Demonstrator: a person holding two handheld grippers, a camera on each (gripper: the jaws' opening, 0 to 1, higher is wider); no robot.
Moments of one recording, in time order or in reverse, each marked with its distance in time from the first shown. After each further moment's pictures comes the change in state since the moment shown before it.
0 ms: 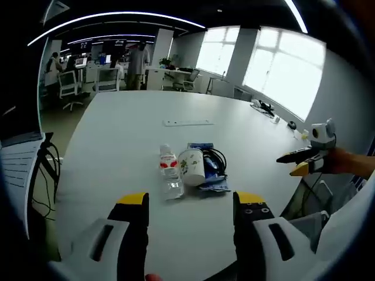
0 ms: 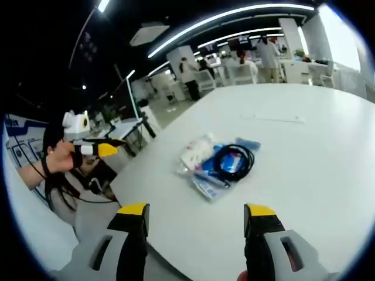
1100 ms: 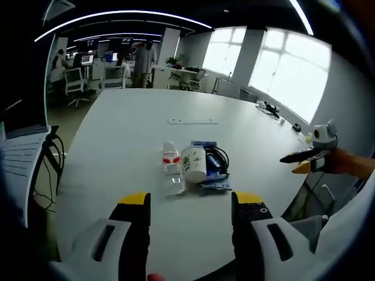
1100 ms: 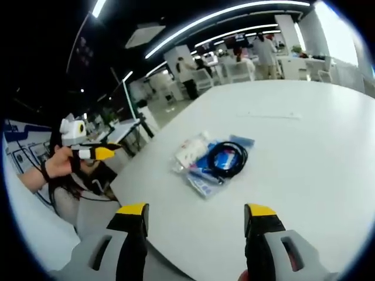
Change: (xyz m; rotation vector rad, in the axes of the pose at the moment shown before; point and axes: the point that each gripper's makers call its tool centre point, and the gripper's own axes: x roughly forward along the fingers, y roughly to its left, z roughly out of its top) left arm -0.006 -0.001 -0.009 -0.033 0.001 0.044; right arm -0.009 -0.013 -0.005 0.030 0.011 0.007
